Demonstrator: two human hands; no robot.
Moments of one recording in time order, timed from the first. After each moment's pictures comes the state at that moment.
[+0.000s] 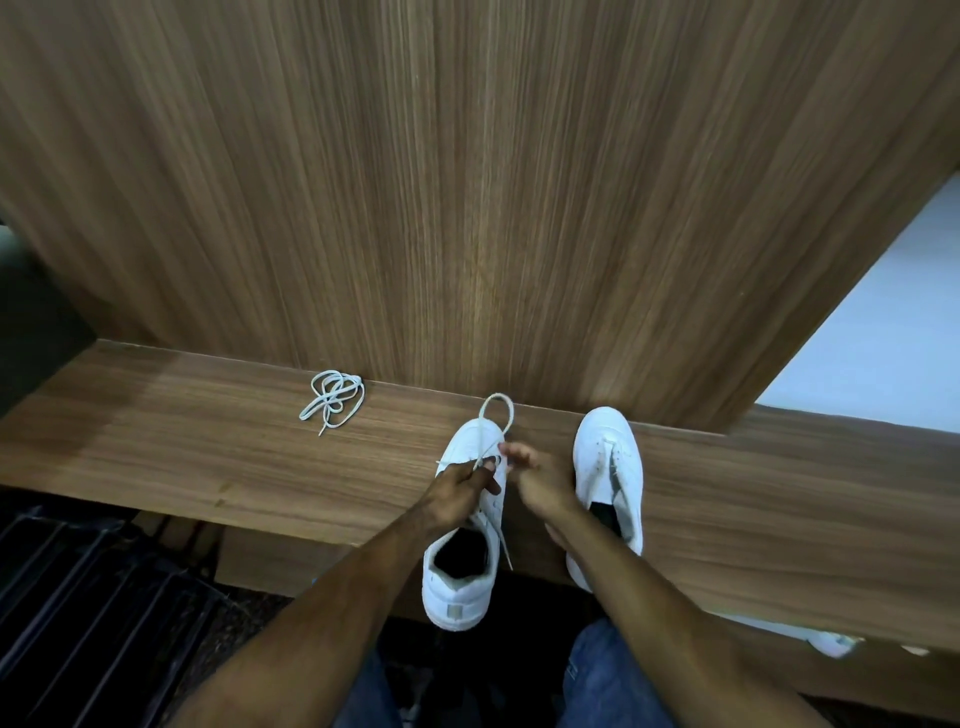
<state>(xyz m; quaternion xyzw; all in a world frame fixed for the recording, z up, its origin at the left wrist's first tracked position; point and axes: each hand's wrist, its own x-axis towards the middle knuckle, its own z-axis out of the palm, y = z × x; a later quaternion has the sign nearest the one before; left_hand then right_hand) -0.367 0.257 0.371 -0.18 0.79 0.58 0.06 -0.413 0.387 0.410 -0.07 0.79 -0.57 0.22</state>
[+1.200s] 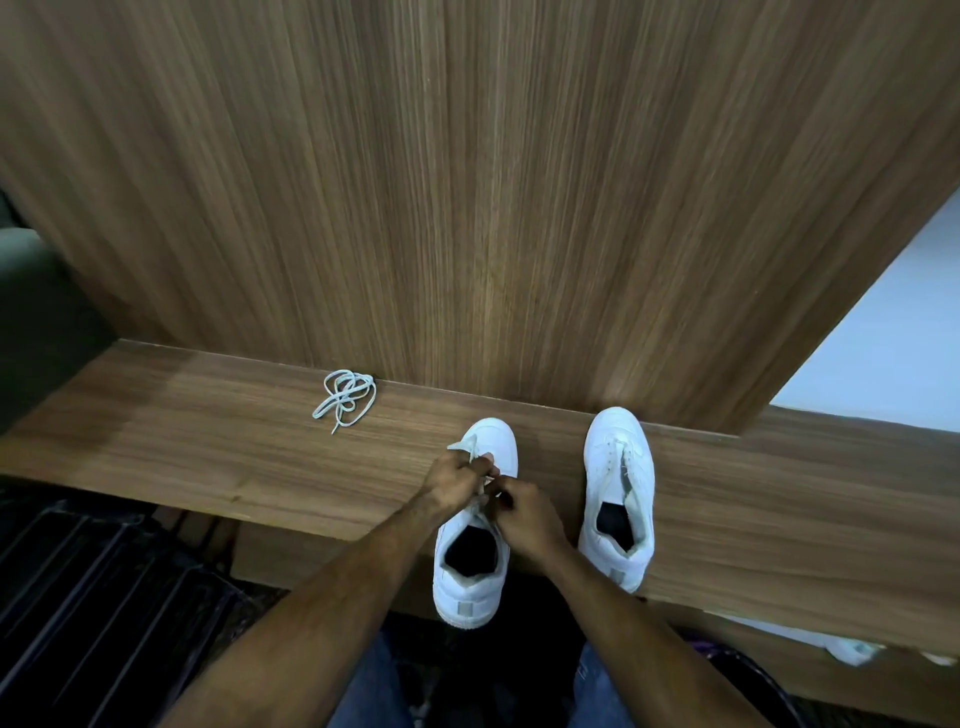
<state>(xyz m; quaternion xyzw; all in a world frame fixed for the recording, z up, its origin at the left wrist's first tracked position) -0.372 0.252 0.392 -0.23 0.76 0.60 0.02 -0.385 0.380 0.381 -0.18 0.89 -0.38 0.19</state>
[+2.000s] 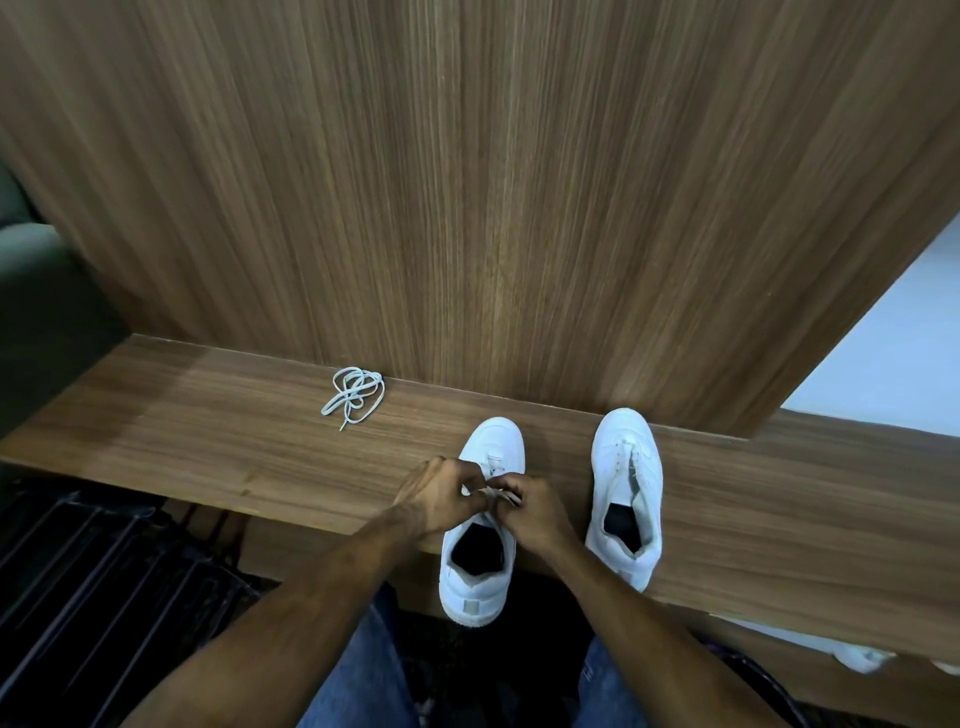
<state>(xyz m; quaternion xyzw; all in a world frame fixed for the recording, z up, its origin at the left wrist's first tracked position) -0.342 0.223 0.399 -0.07 0.96 0.27 0.03 -0.390 0.380 0.374 -0.21 0.86 -0.44 0.17</state>
